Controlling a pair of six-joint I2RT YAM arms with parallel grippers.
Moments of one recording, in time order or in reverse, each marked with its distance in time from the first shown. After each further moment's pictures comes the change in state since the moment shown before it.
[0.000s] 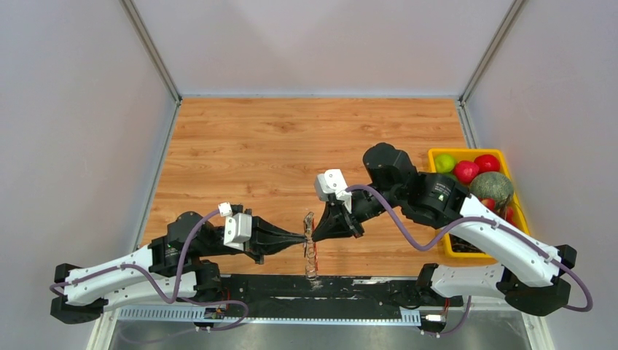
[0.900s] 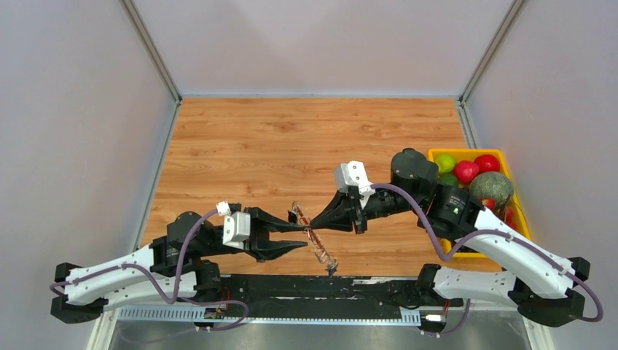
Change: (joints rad) left arm -0.001 0.008 0.000 0.045 -0.023 0.009; right arm 0.004 -0.127 -0.116 0.280 0.101 0.136
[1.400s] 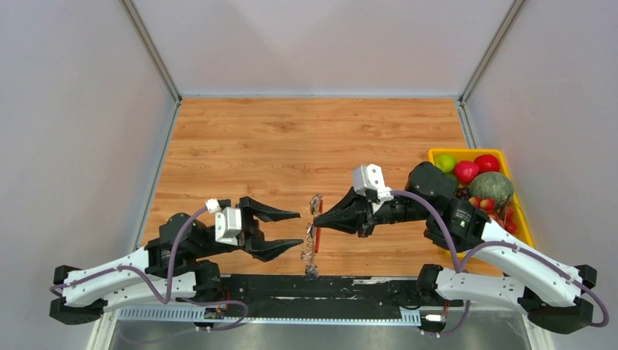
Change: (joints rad) left arm 0.000 -0.042 0.000 -0.004 -0.085 -0.009; right arm 0.025 -0.119 -0.167 0.224 0.102 0.097
